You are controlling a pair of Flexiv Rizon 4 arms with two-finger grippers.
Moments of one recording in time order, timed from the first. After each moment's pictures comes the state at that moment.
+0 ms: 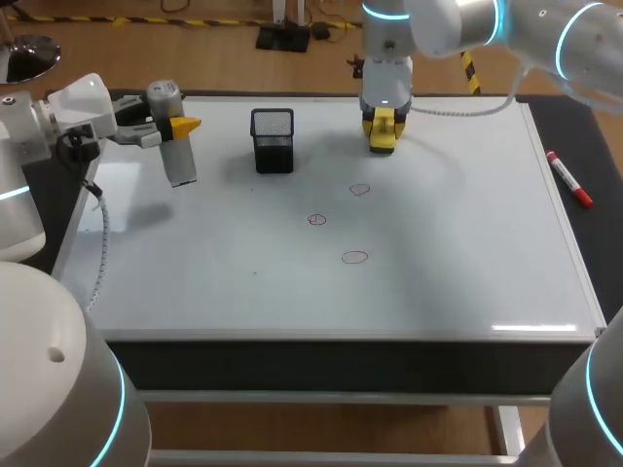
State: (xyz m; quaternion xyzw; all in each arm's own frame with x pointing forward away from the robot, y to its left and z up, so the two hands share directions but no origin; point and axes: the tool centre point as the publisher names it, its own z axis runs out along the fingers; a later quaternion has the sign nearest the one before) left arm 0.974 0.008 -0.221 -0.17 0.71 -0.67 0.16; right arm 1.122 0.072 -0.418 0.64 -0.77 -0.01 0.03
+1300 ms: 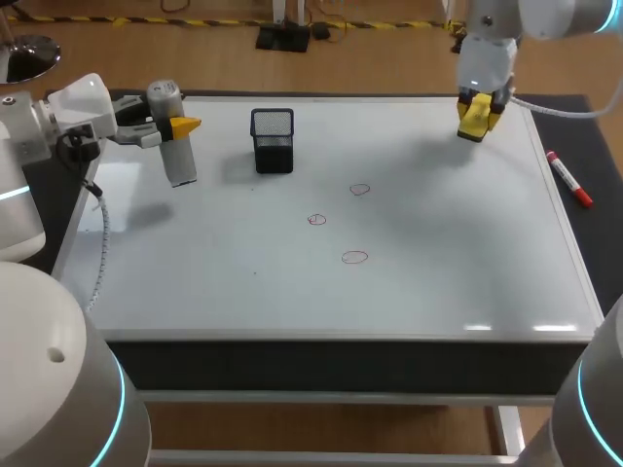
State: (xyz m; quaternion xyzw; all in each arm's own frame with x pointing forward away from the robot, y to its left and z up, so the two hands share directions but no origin) left arm 0.974 0.008 -0.221 -0.17 0.71 -0.67 0.16; right arm 1.097 -0.105 -0.375 0.47 -0.88 -0.02 0.03
